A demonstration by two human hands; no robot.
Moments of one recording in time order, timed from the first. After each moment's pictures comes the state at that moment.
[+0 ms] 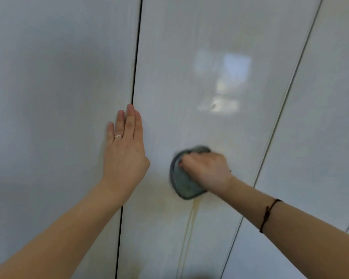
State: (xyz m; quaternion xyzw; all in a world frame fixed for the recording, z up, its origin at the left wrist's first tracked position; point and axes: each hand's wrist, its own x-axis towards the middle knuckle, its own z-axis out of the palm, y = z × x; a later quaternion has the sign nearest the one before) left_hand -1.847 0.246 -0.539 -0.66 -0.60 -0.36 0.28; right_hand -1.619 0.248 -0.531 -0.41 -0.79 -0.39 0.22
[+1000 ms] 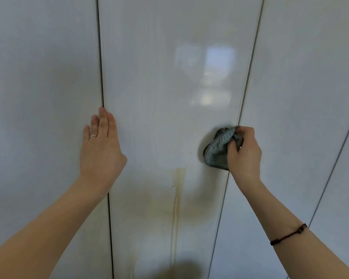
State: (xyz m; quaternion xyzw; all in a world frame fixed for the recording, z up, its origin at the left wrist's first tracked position) left_hand -1.845 0.235 -0.534 -0.67 -0.62 -0.31 0.27; right_hand -1.519 0.192 -0.531 -0.56 -0.54 -0.11 0.62
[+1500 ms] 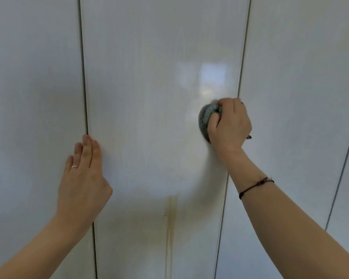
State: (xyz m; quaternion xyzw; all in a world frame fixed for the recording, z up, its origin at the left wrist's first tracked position) left_hand -1.847 0.246 -0.536 -0.67 -0.60 -0.33 0.30; right_hand -1.521 0.267 -0.421 -0.45 -0.49 -0.45 0.59
